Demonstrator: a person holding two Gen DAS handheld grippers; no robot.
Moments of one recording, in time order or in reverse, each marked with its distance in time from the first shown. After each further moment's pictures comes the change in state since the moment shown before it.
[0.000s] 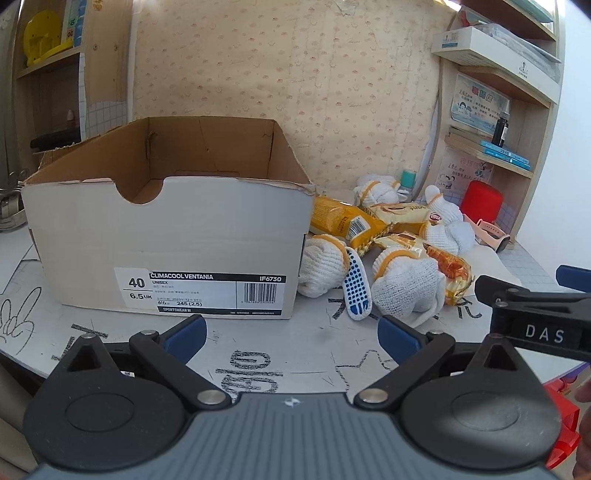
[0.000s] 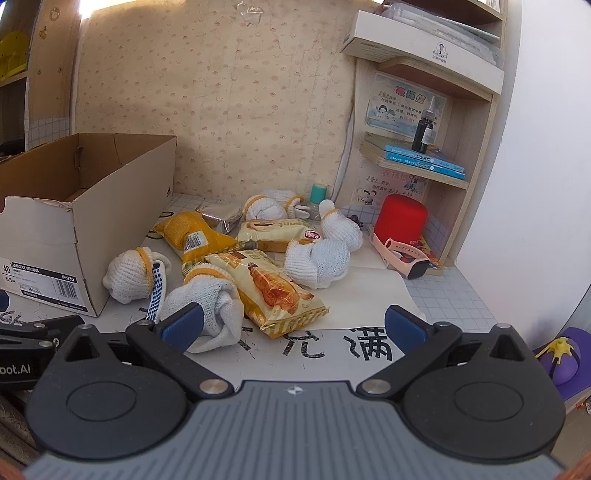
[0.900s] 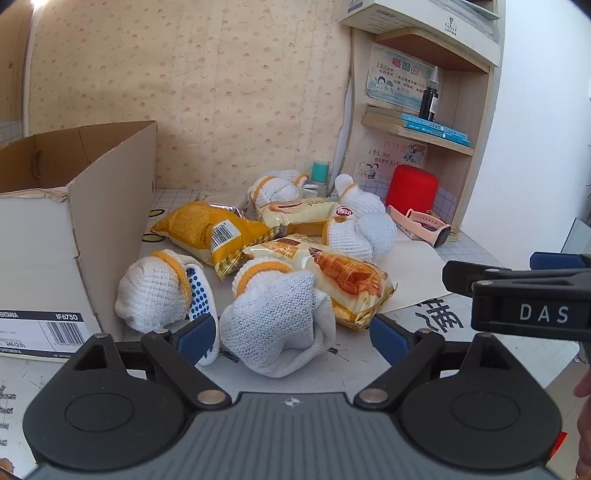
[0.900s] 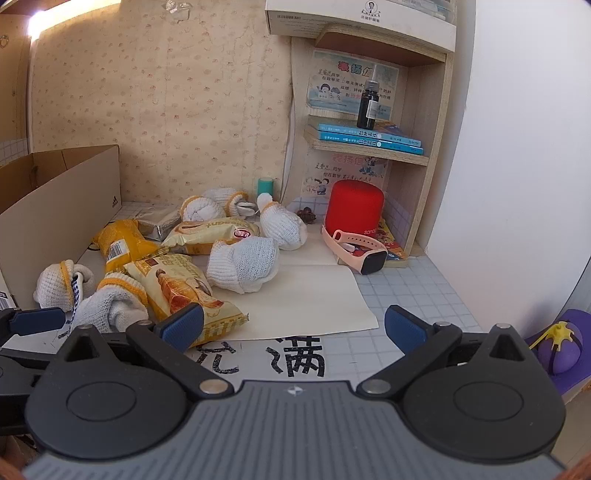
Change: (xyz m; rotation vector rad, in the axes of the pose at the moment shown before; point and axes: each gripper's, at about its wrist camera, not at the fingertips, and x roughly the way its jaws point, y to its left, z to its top) left arm 0.069 -0.088 0.002 0.082 -0.023 -0.172; right arm 0.040 -0.077 -0.004 0.080 0.007 -0.029
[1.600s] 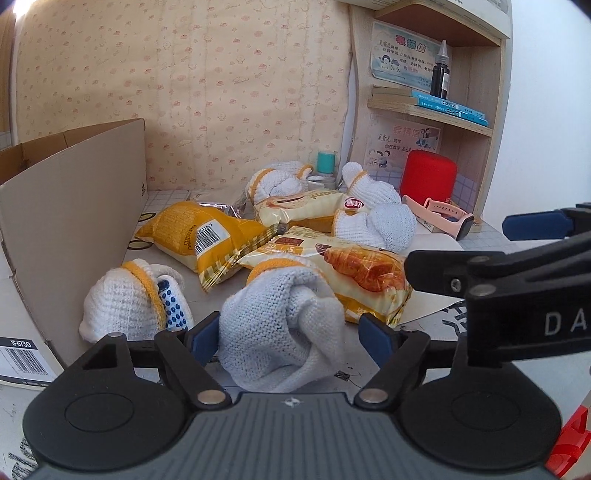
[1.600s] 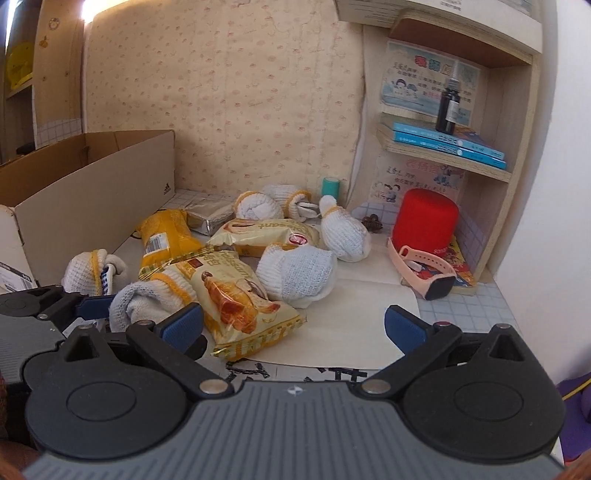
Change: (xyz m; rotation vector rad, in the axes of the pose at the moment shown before) left arm 0.038 -0.007 0.002 0.041 0.008 0.052; right arm 0.040 0.015 0.020 -0.172 0.007 0.253
